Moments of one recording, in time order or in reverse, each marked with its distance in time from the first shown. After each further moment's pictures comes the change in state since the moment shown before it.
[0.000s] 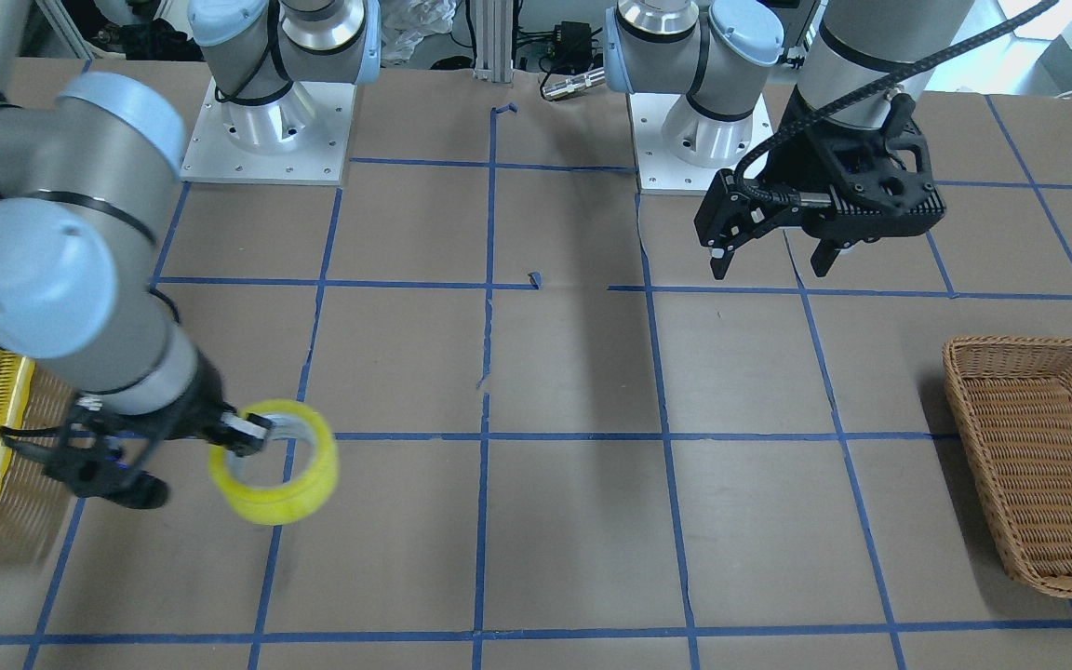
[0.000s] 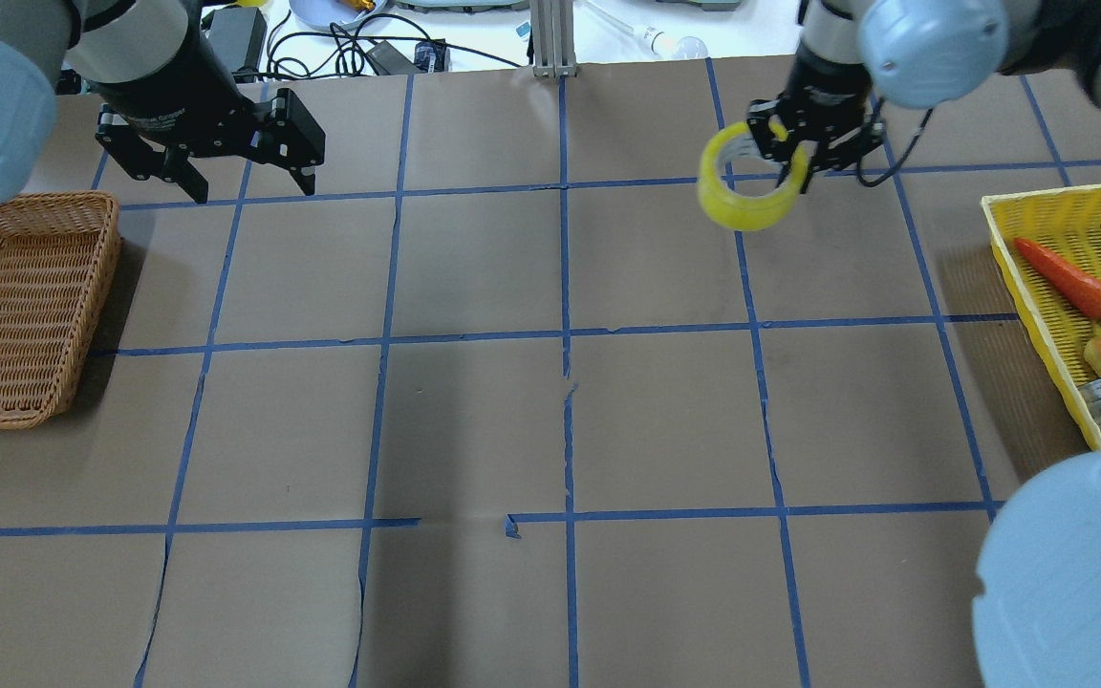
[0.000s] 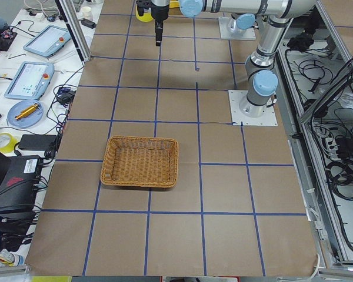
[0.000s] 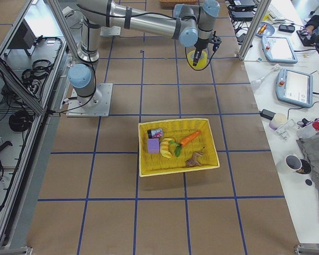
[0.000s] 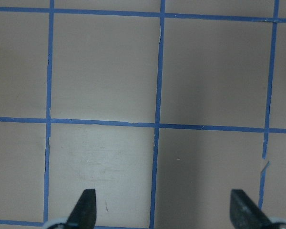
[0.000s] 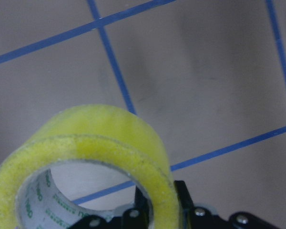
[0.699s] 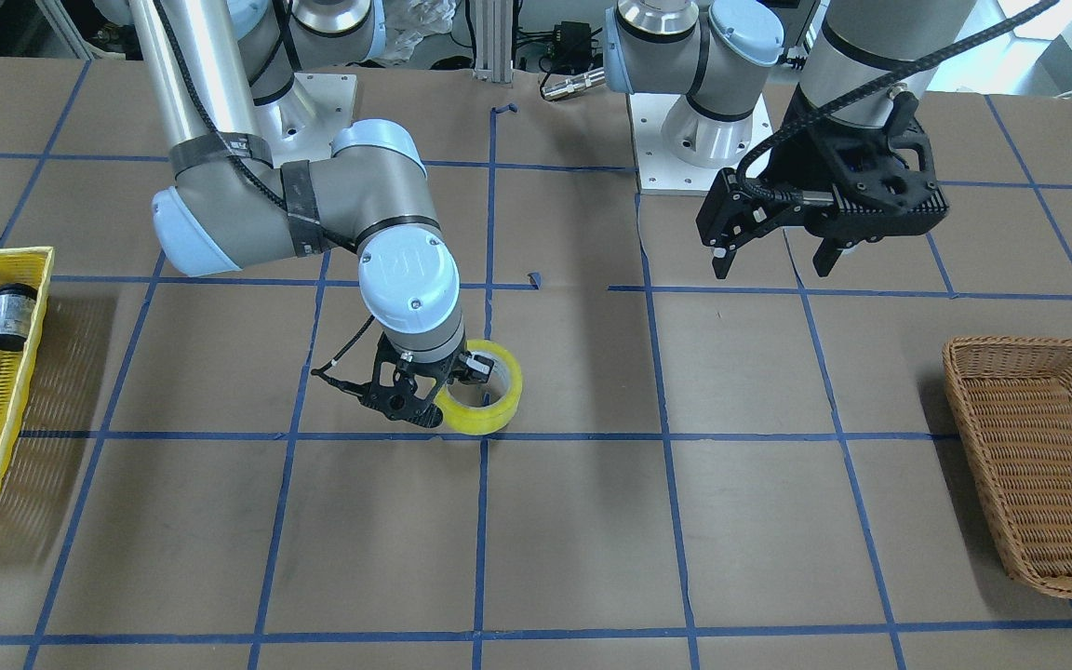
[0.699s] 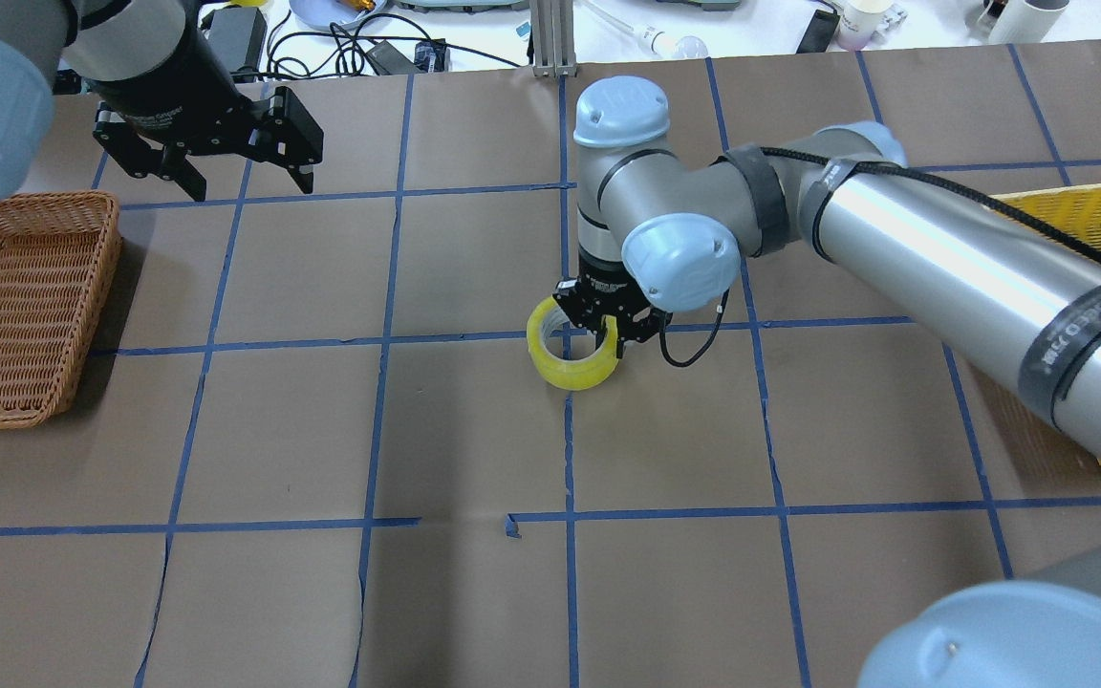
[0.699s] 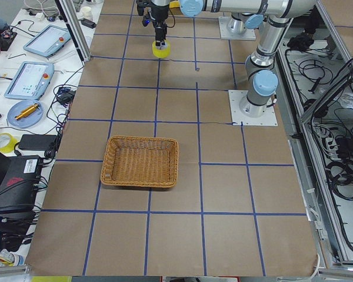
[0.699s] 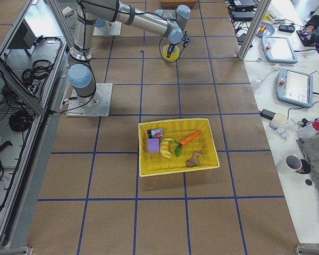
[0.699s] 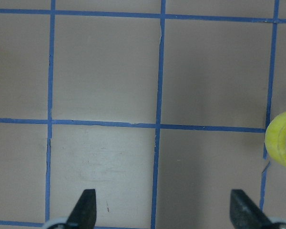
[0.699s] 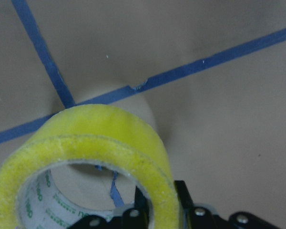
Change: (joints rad) left arm 0.001 0.001 0.001 0.000 0.000 0.005; right arm 0.258 0.009 0.292 -0.143 0.095 0.225
